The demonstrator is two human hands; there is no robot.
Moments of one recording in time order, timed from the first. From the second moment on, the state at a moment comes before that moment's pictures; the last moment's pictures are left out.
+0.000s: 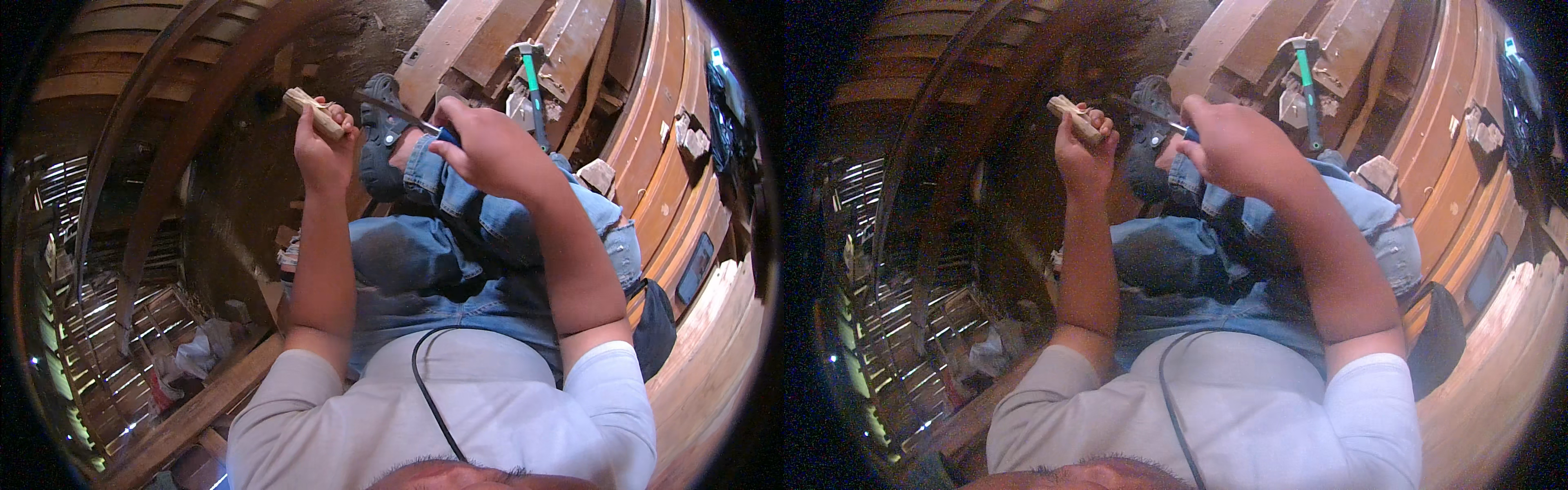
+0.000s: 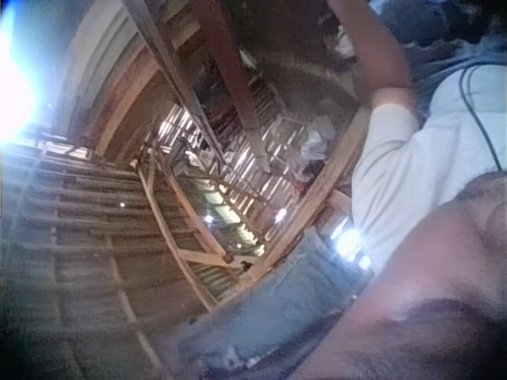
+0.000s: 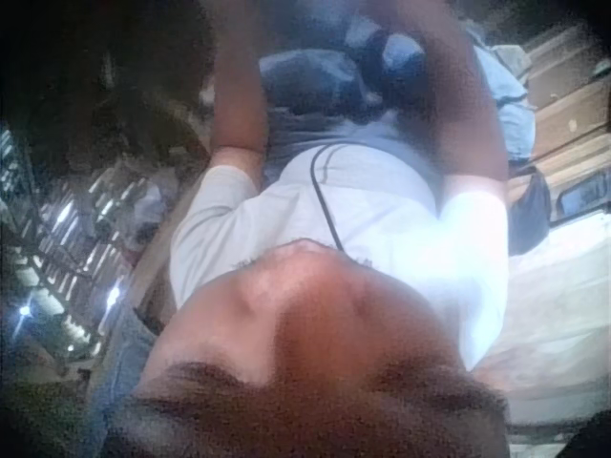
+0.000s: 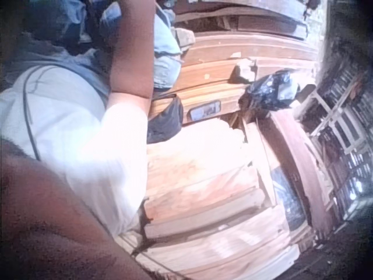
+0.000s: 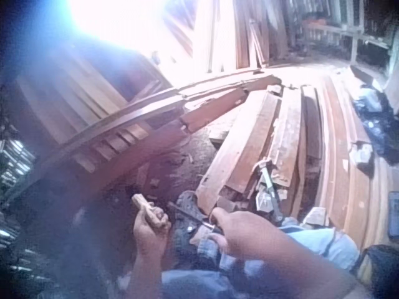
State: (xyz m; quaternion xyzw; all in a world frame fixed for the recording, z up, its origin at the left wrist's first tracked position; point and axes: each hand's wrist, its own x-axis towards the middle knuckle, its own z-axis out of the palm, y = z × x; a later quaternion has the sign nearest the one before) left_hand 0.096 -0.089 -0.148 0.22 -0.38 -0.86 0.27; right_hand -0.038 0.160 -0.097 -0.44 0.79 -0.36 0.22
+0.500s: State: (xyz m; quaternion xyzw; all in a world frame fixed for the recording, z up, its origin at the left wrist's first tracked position) left_hand 0.103 -0.092 -0.158 0.16 -0.32 -0.91 0.21; right_hand -0.026 0.145 -0.107 -0.42 0.75 -0.44 0.28
